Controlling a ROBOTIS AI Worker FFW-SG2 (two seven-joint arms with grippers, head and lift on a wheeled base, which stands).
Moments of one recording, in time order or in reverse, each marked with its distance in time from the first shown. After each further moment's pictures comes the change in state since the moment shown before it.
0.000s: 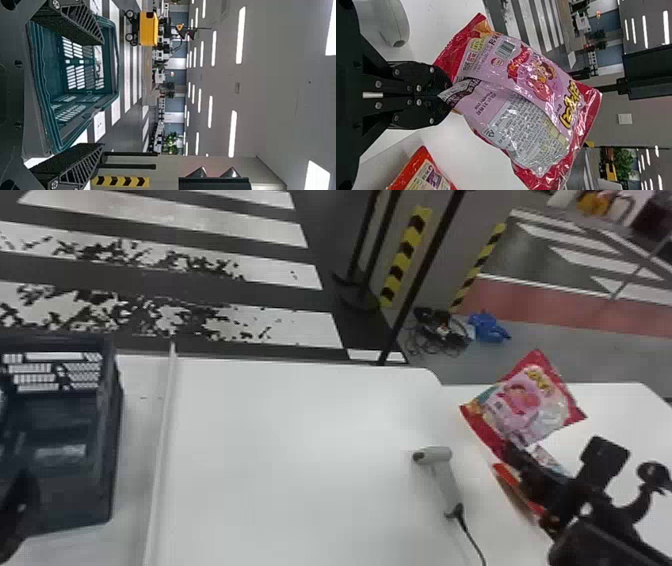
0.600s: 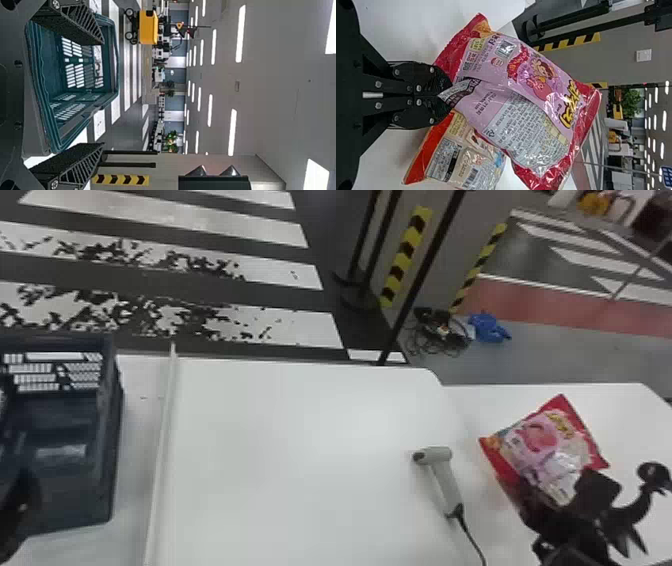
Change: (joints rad) left arm -0.001 0.009 -0.005 -0.001 0.005 0.000 0.000; right arm -0.003 -0.022 -0.047 0.223 -0.037 -0.154 -0.272
